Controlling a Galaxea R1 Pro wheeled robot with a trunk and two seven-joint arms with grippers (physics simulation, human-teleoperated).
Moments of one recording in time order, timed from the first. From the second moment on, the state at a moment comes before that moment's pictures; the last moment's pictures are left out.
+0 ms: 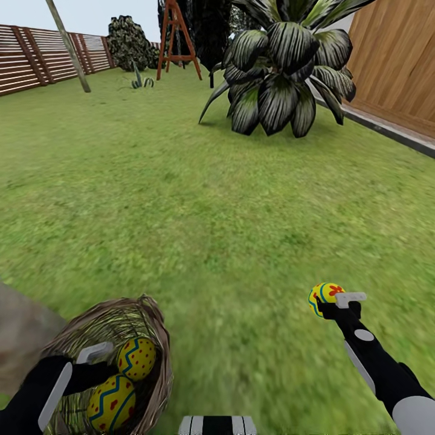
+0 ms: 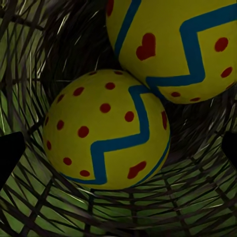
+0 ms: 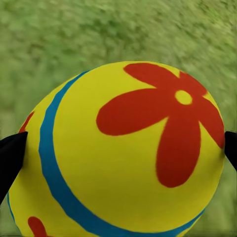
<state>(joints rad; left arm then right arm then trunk) -0.33 0.22 0.19 -1.08 0.21 0.96 -0.12 -0.55 -0.30 0.11 -0.81 -0.11 0.00 -0.10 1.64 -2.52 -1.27</state>
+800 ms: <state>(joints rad) -0.33 0.21 0.19 -1.09 0.21 0.96 -0.12 -0.55 -0.30 0.11 -0.80 -0.10 0.00 -0.10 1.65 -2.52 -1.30</state>
